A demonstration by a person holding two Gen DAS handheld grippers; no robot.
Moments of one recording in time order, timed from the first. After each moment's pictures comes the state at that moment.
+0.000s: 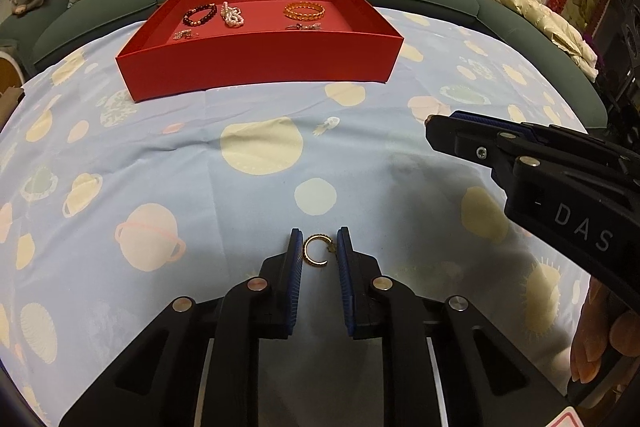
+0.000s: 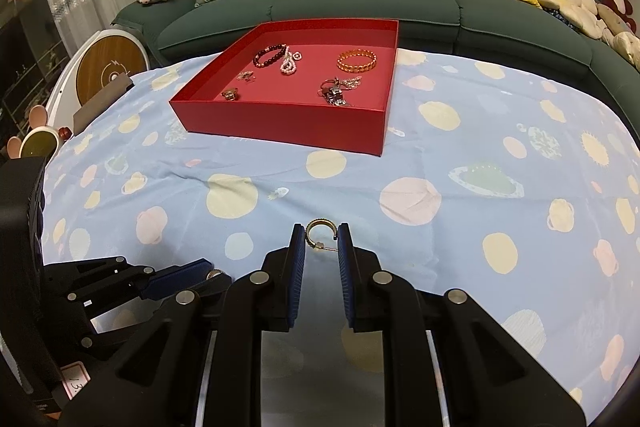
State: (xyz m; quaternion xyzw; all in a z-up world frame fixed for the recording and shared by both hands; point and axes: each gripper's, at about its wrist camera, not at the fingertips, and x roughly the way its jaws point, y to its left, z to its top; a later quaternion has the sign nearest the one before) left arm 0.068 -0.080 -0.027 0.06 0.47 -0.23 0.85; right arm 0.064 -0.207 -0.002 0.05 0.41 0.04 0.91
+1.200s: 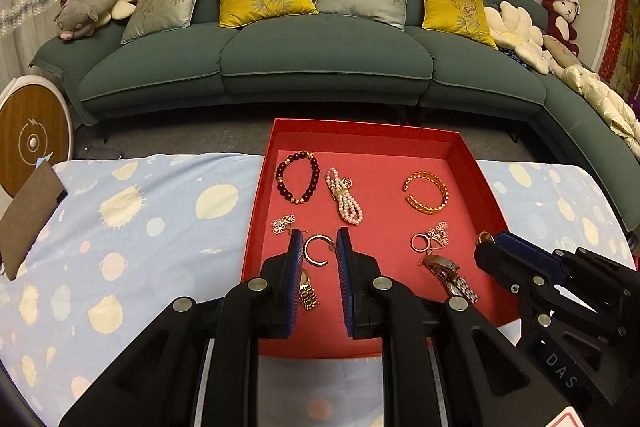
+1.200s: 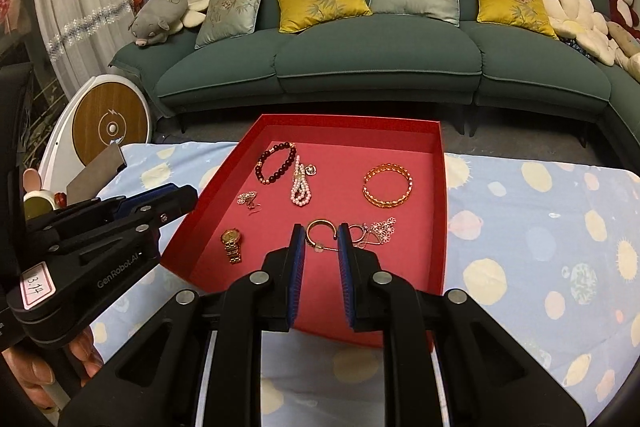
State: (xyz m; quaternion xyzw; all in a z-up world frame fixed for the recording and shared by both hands) left arm 0.250 -0.055 0.056 0.03 0.39 -0.14 0.91; right arm 0.209 -0.192 0.050 0.07 0.36 0.05 0.93
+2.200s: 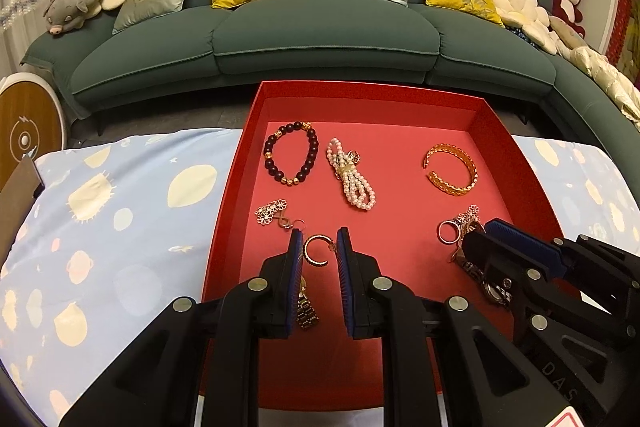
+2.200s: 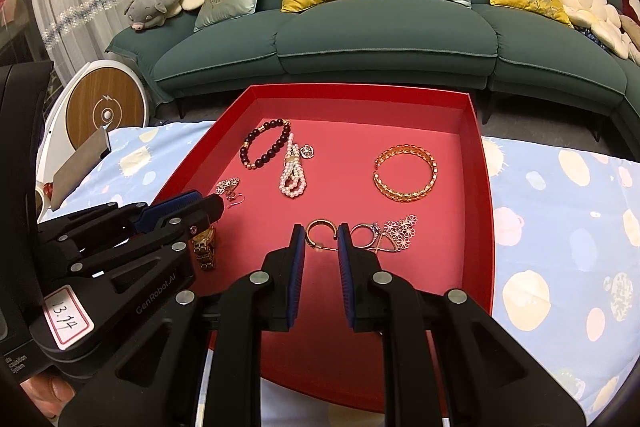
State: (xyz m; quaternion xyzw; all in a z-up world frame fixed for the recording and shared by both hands) left arm 0.276 -0.067 0.011 0.05 0.41 -0.13 0.90; right arm 0.245 -0.192 0.008 0.07 0.38 0.06 0.92
